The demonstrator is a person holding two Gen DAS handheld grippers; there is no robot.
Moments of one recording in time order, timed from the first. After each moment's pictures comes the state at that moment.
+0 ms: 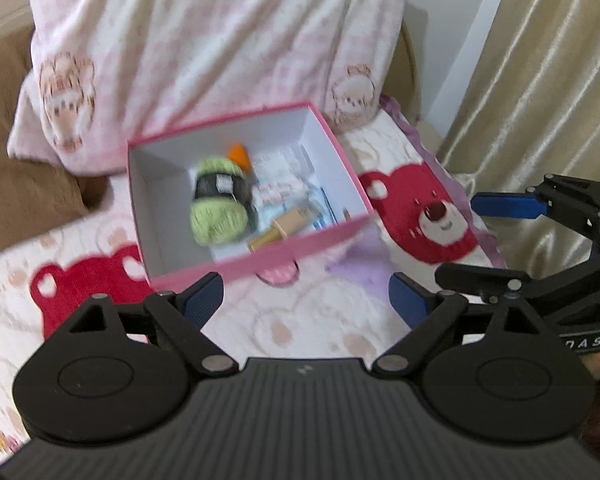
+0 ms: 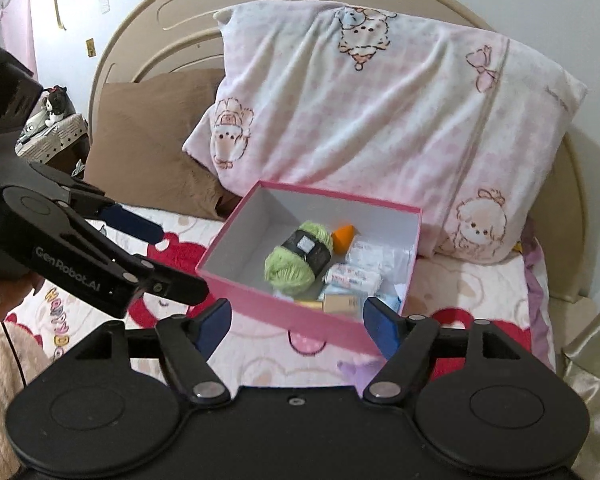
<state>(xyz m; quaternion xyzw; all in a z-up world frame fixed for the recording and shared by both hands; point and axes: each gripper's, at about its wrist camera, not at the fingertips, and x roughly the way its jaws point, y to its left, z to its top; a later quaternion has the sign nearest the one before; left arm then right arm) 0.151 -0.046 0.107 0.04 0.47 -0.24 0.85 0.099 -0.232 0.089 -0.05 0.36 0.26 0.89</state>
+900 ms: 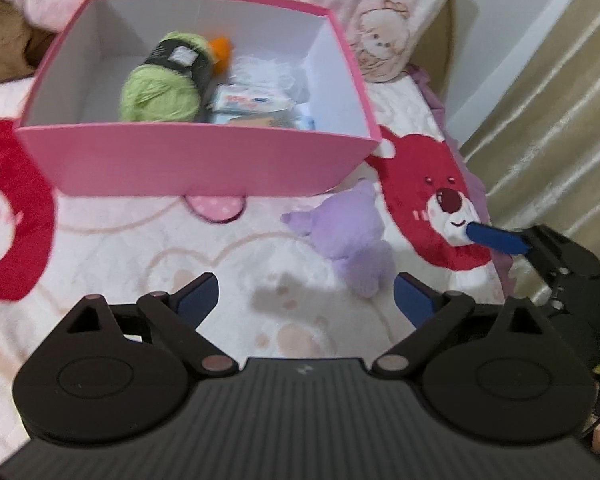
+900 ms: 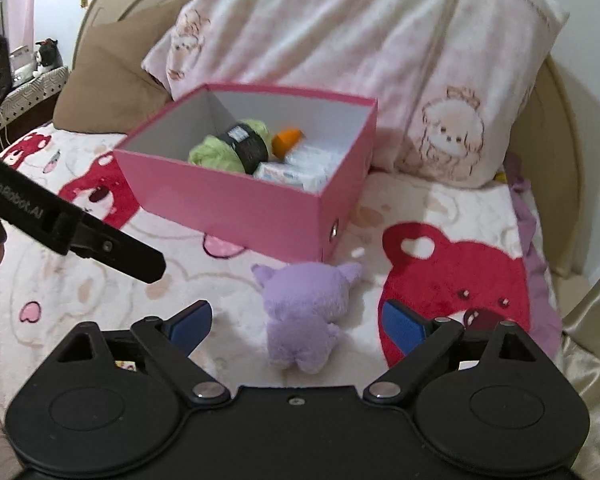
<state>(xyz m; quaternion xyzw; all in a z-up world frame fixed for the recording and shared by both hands) 0.140 -0.105 -0.052 -0.09 0.48 -0.21 0.84 0.121 -0.299 -0.076 -0.09 0.37 0.24 0.89</state>
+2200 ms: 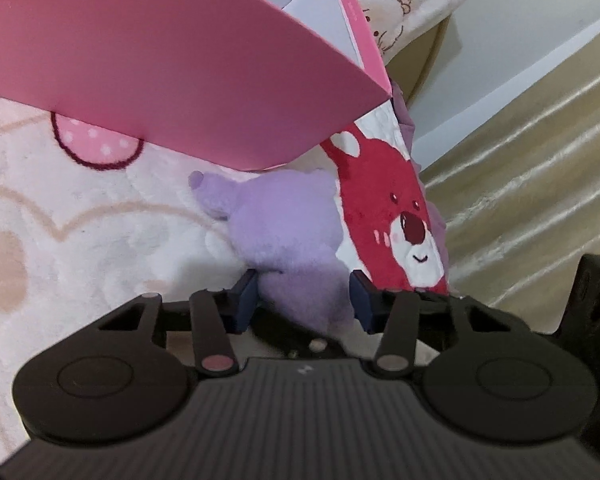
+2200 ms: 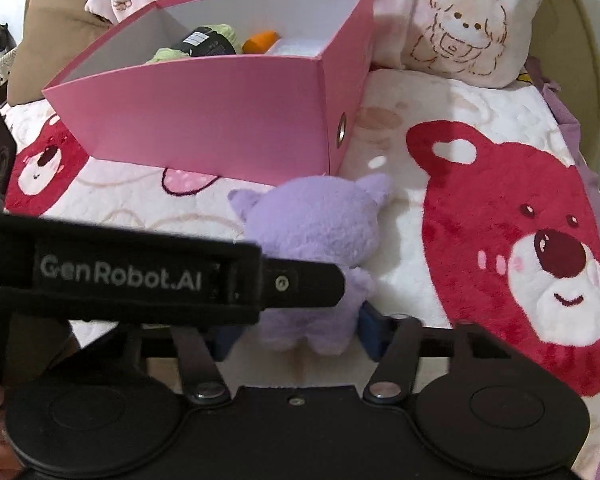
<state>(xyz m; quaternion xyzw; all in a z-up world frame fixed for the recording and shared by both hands) 0.168 -0.139 -0.160 -0.27 0.45 -0.27 0.81 0.156 -0.268 -0.147 -0.07 0.46 0.20 0.87</state>
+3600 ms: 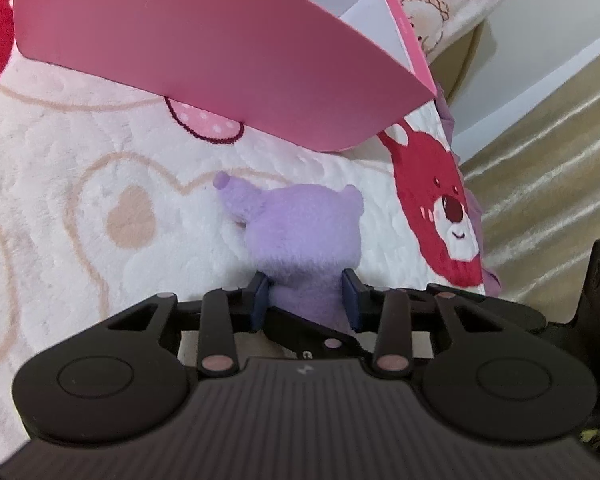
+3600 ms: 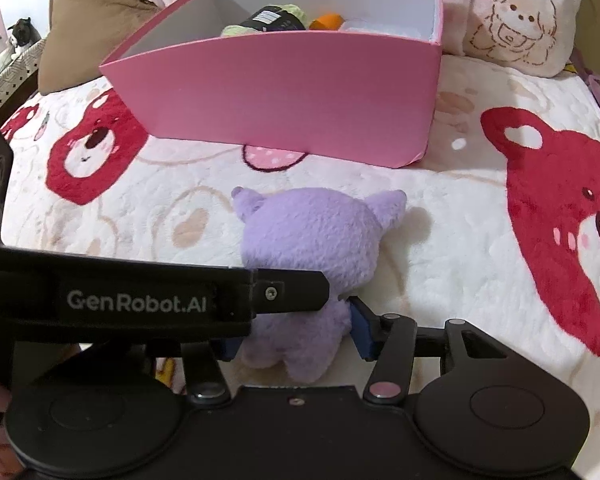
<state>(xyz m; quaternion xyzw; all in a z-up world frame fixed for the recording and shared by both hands) 0.130 -0.092 -0.148 -0.24 0.48 -0.22 0.81 0.130 -0.234 -0.144 -0.04 0.49 0.24 0.84</state>
